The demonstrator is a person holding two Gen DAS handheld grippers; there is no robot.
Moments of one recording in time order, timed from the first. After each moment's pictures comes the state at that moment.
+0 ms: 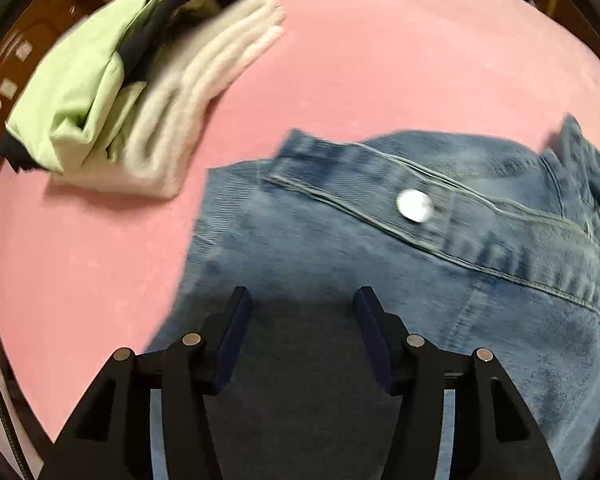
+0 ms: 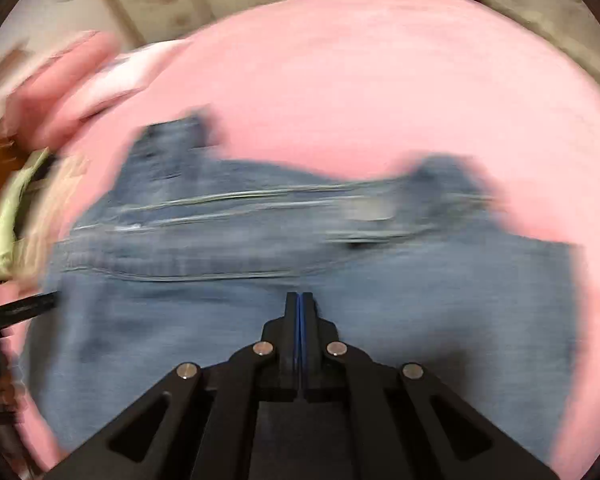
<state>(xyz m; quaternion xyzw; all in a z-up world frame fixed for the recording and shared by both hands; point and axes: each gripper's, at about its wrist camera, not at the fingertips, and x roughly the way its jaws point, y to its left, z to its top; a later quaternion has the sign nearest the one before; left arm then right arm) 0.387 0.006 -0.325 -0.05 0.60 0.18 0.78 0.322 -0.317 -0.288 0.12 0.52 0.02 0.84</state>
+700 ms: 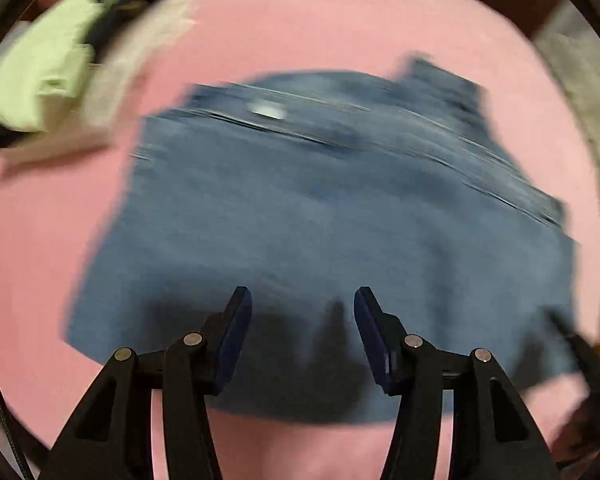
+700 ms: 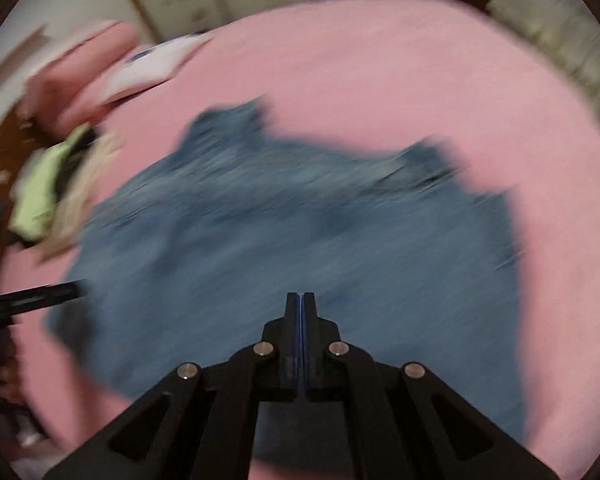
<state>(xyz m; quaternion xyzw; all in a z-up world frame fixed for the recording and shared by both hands) 0.306 -0.052 -0.279 -0.09 0.62 -0.01 0.78 0.228 -0.242 -0.233 0.14 0.55 0.12 0.81</state>
